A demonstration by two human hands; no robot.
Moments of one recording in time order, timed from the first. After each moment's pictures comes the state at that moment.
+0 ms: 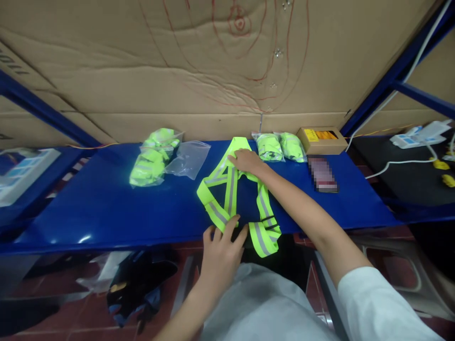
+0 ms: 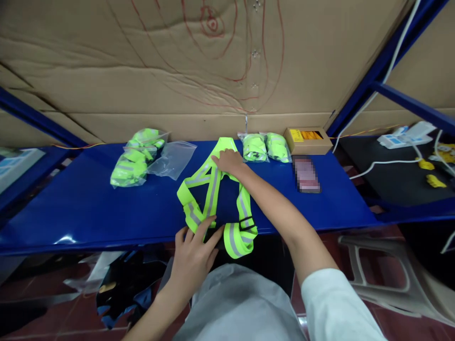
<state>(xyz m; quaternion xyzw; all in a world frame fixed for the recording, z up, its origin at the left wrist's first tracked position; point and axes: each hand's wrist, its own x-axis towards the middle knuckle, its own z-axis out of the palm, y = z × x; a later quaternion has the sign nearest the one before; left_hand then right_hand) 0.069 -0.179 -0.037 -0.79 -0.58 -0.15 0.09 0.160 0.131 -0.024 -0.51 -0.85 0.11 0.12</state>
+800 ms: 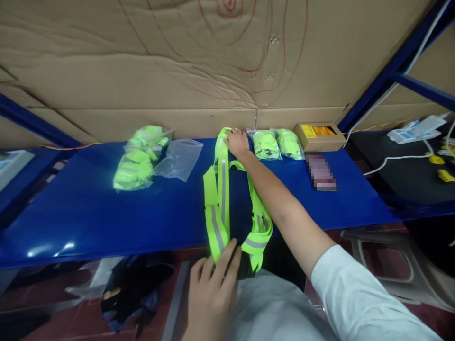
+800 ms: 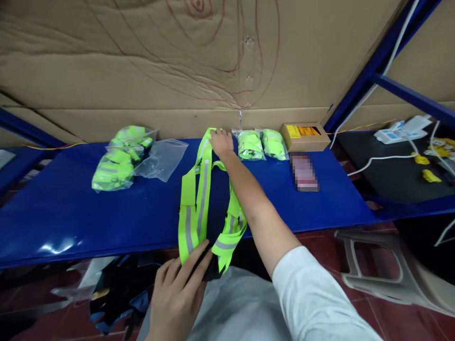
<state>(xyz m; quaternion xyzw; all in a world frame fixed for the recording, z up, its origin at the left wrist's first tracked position) 0.069 -0.223 -0.036 -0.79 -0.56 -0.23 0.08 0.130 0.198 -0.038 -0.53 -0.83 0.02 0.15</state>
